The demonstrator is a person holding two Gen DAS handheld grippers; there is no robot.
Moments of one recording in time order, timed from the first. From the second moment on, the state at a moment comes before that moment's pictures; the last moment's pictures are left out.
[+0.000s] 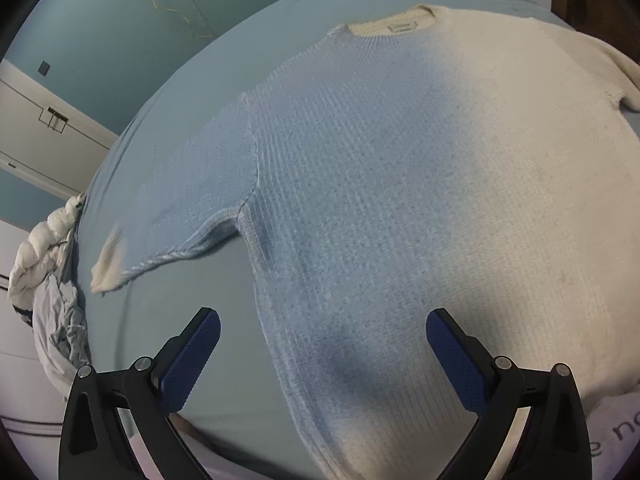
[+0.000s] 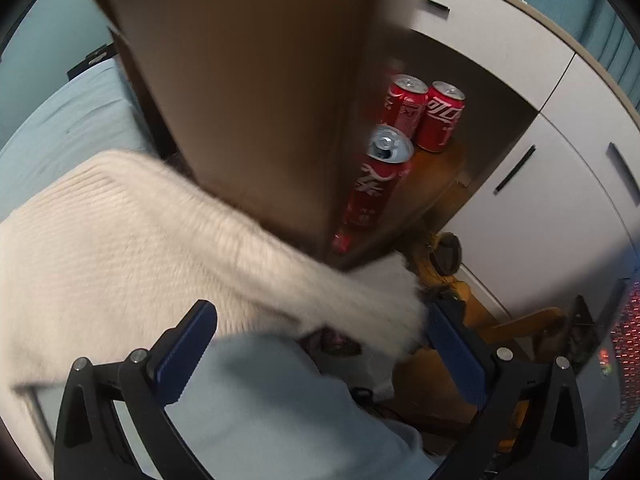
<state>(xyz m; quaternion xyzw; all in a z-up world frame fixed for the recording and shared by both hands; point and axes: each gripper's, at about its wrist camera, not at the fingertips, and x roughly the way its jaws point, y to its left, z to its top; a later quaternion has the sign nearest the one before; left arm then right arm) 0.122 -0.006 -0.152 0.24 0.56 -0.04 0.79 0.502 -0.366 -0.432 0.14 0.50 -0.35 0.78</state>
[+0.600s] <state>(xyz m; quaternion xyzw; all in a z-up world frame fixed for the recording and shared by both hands) 0.118 -0.009 -0.139 0.27 0.55 -0.04 0.79 0.483 -0.301 -0.385 0.02 0.46 -0.31 0.83</state>
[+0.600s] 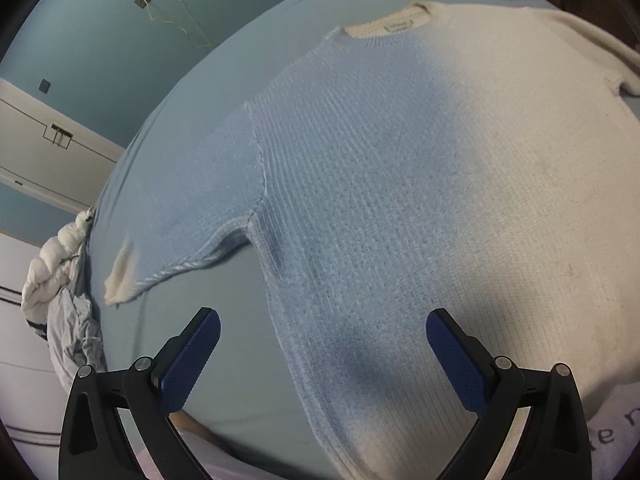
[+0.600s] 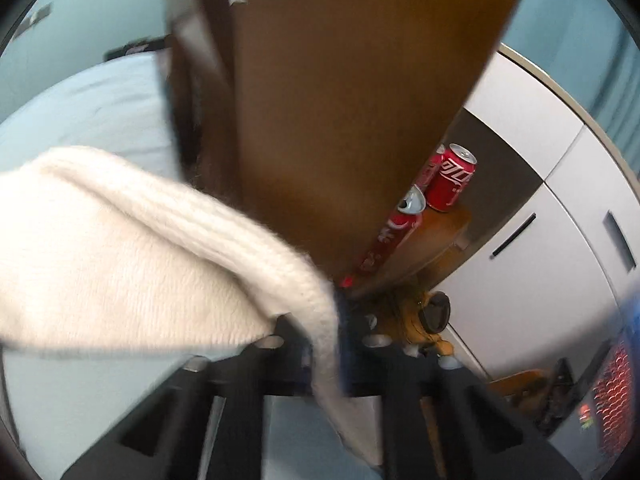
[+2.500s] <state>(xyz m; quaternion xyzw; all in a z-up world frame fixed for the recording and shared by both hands) 0.102 0.041 -0.110 0.14 0.57 -0.11 0.80 0.444 -0.011 -0.322 -0.07 0.60 0.07 0.80</state>
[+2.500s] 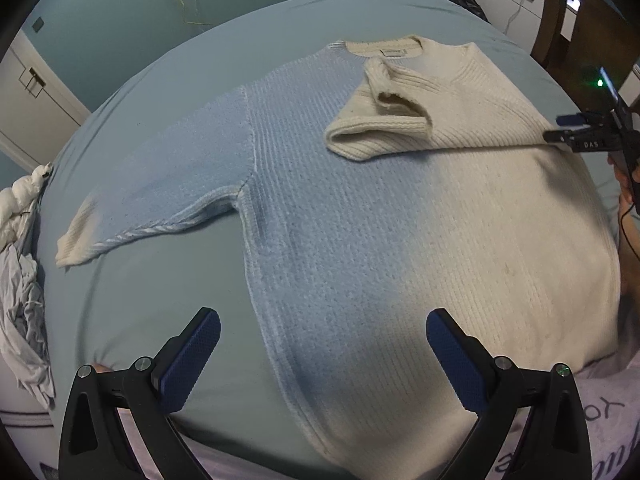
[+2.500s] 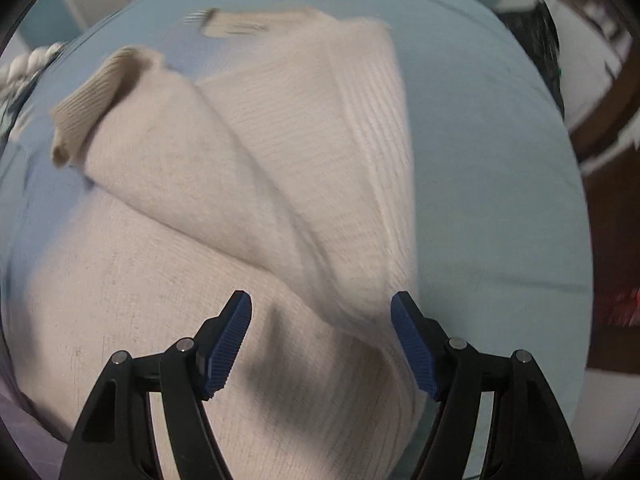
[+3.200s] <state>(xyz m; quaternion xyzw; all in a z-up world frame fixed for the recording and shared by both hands) 0.103 0.083 -0.094 0.08 0.57 -0.12 0.81 0.534 0.137 -0.290 0.20 0.58 0.18 0.77</state>
